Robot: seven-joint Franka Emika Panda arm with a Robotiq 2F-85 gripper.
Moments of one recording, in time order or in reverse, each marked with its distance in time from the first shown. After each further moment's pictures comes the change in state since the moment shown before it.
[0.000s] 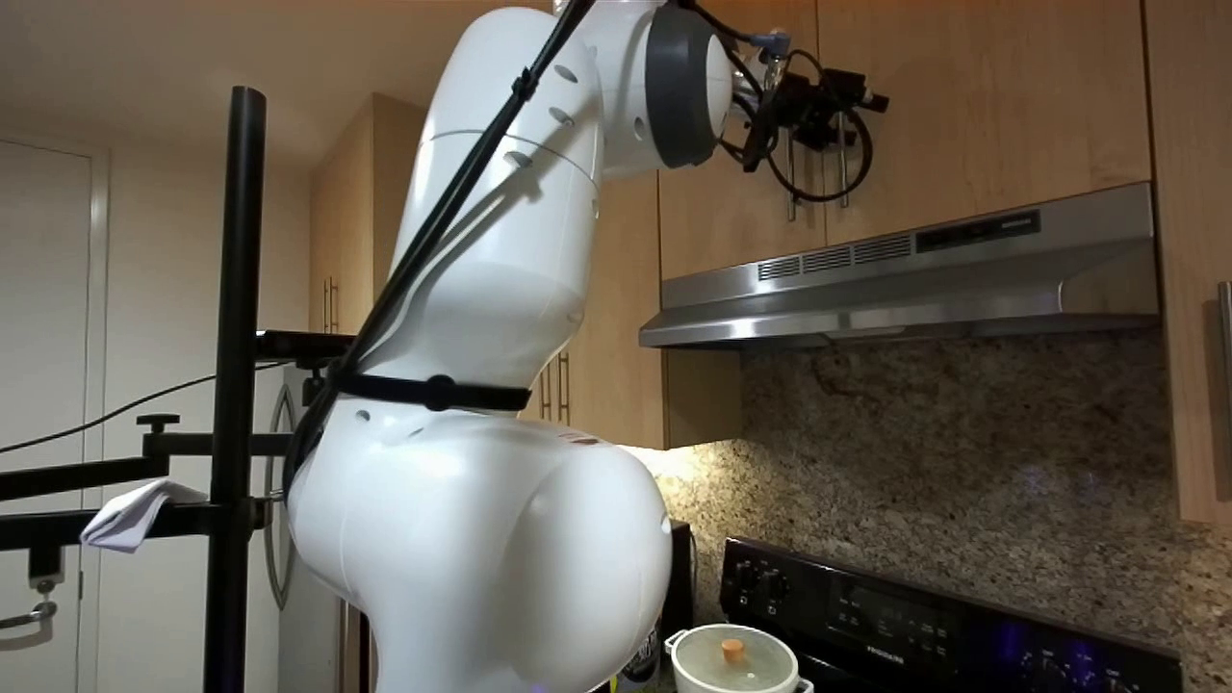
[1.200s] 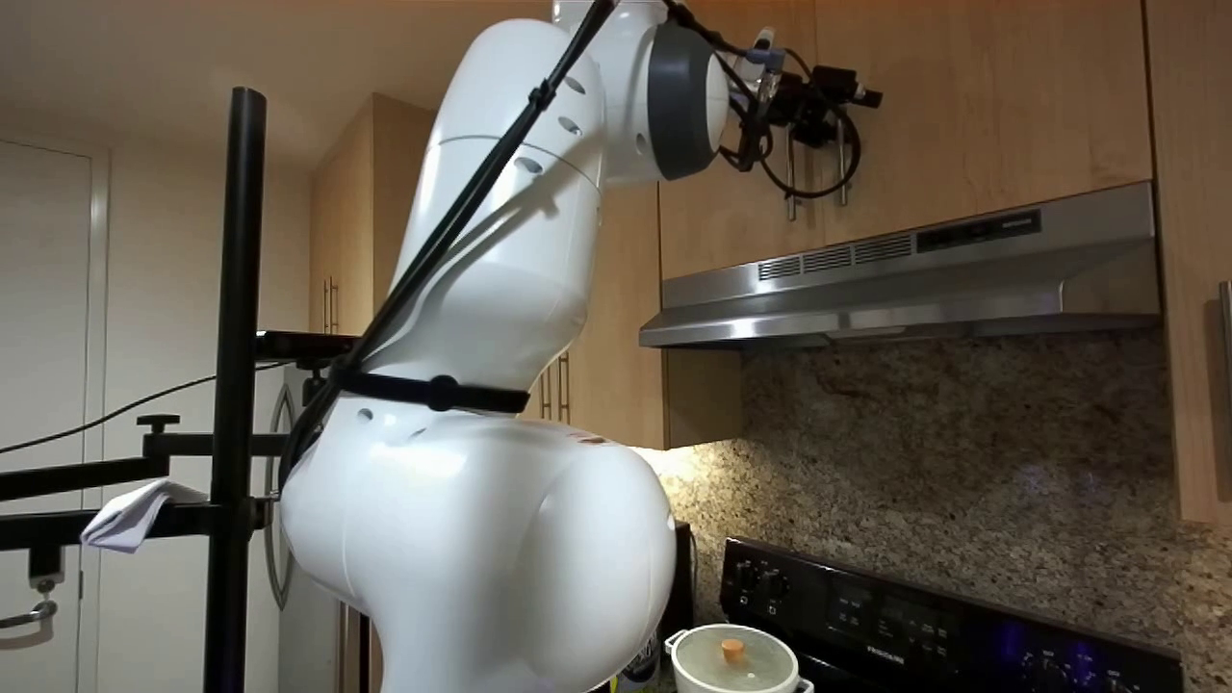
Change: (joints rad) arm 0.041 0.024 0.002 0.049 -0.046 -0.094 0.005
